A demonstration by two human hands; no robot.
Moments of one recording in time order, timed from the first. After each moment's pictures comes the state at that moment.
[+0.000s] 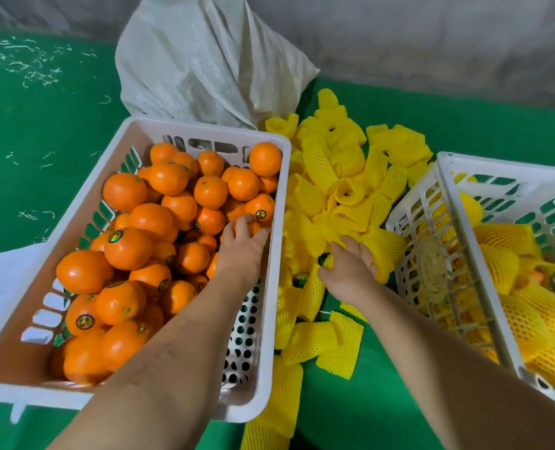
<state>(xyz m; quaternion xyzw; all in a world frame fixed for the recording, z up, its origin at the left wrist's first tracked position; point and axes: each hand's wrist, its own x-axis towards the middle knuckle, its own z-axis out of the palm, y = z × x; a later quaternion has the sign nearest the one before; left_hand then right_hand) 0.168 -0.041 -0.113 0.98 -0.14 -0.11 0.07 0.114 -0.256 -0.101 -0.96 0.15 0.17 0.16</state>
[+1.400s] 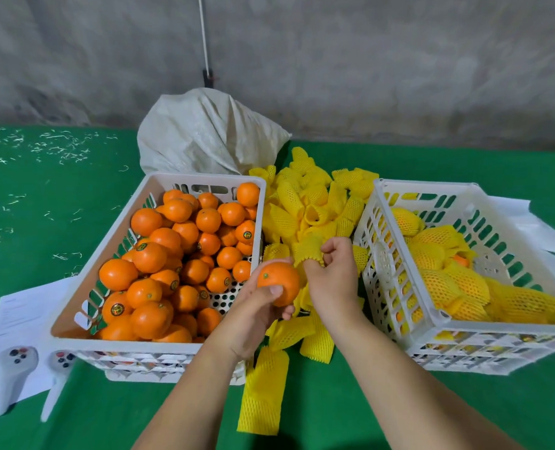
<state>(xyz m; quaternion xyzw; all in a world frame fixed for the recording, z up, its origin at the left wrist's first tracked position) -0.012 -0.055 -0.016 0.50 -0.09 -0.24 0.83 -0.014 -0.207 0.022 -0.78 0.18 -0.21 0.57</state>
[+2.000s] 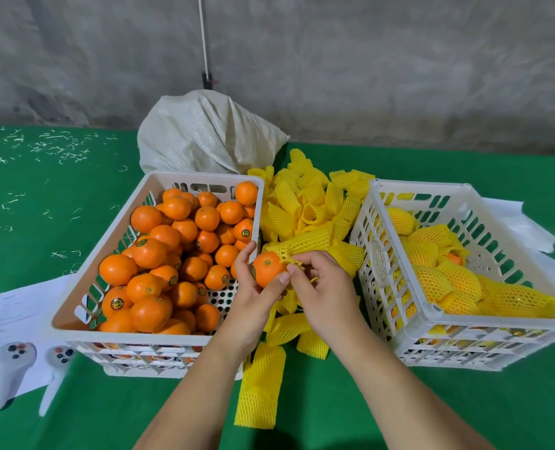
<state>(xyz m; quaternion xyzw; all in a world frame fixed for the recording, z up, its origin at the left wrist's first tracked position) -0.018 -0.066 -0.021 0.56 -0.06 -0.13 0.81 -0.050 -0.207 0.023 -0.84 0.03 -0.19 0.50</state>
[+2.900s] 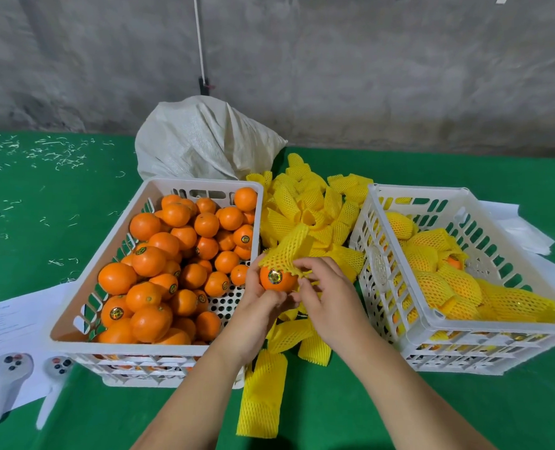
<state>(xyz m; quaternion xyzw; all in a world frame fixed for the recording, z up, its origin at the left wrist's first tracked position) -0.012 -0.063 -0.025 0.54 -0.10 -0.18 0.82 -0.052 -0.217 0.024 -0.89 -0.02 -0.15 0.43</state>
